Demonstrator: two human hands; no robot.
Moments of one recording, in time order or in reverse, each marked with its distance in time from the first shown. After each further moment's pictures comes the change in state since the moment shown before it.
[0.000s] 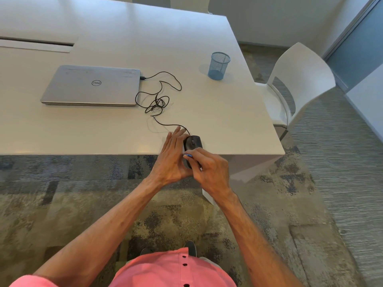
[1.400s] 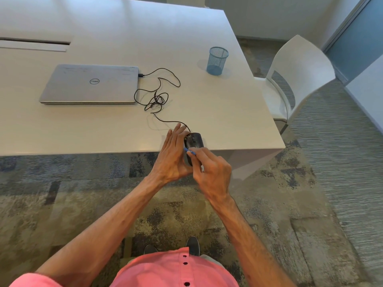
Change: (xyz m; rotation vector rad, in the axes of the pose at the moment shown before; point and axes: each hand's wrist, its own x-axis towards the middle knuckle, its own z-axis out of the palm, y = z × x) left_hand -0.005 0.003 -0.003 0.016 -0.002 0.033; right_hand -0.018 -0.021 0.001 -0.088 0.169 0.122
